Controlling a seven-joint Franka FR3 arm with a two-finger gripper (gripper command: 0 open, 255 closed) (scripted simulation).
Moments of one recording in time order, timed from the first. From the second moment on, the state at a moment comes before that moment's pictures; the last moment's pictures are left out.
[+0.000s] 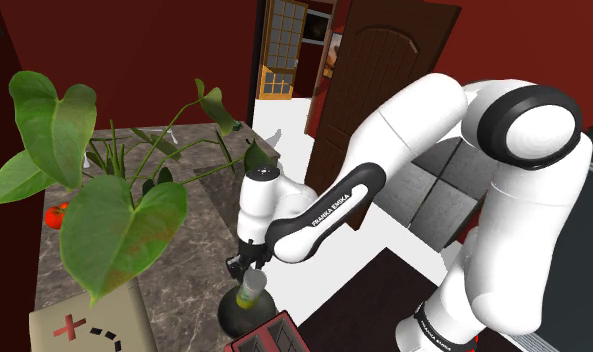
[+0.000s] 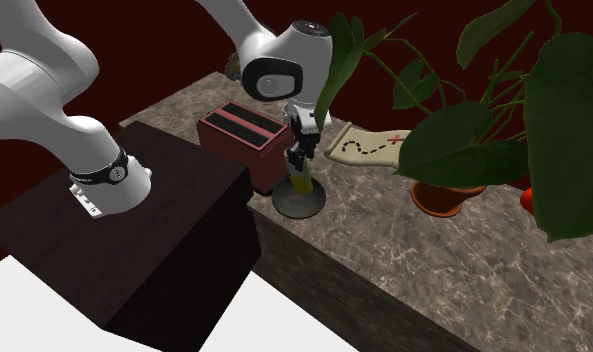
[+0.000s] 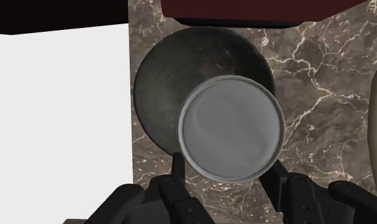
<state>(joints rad) 0.29 0.27 0.30 -2.34 -0.13 2.58 0.77</state>
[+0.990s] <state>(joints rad) 0.32 0.39 0.25 -2.33 -0.20 2.69 0.82</state>
